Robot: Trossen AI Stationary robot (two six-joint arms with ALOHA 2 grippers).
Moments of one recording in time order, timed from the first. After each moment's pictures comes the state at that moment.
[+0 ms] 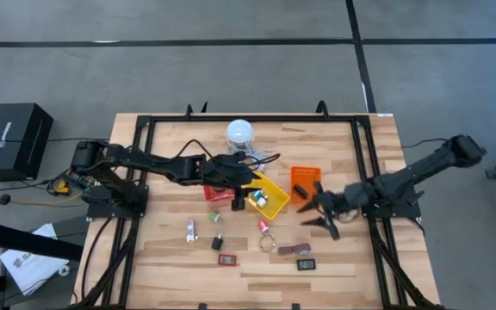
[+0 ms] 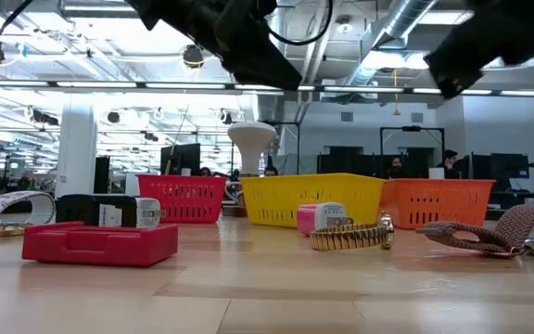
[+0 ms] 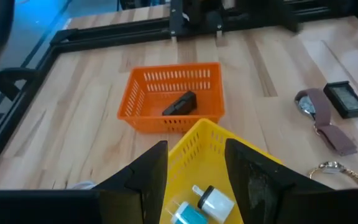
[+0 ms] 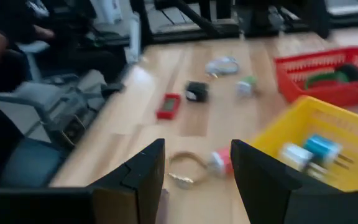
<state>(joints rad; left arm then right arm) -0.01 1.59 1.05 0.02 -0.10 0.12 0.43 0.92 0.36 0.22 0.16 0.23</state>
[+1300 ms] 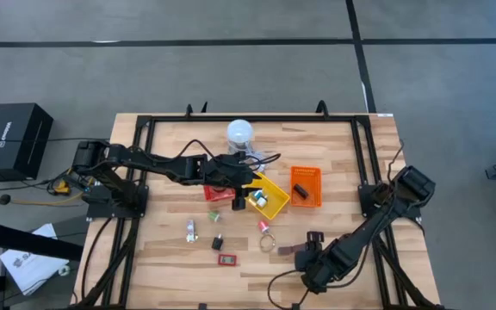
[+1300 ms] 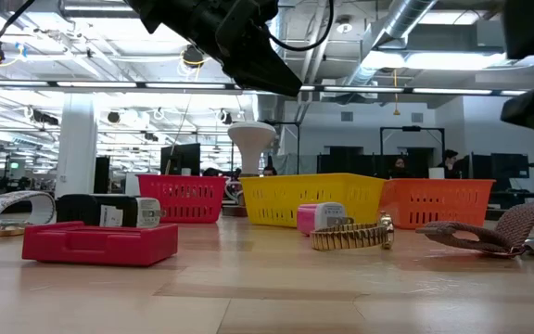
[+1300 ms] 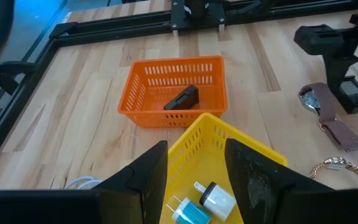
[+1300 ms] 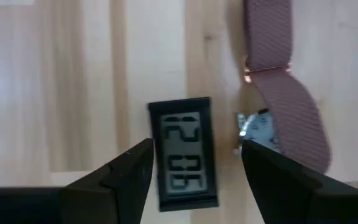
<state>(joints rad) -0.01 1.60 1.05 0.02 -0.10 0.12 0.77 1.82 1.09 -0.65 0.21 0.78</state>
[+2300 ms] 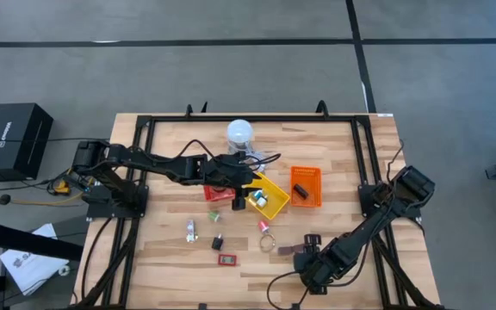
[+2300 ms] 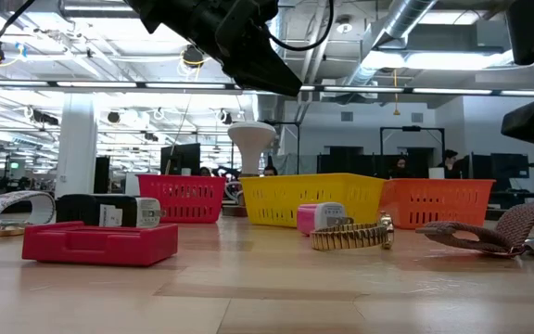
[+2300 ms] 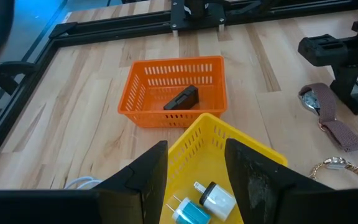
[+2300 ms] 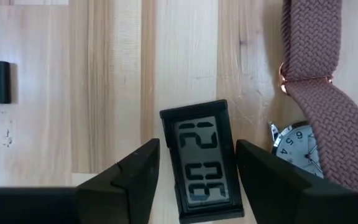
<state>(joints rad) -0.01 1.60 1.05 0.02 -0.10 0.12 0.77 1.82 1.06 -0.54 0.15 0.73</state>
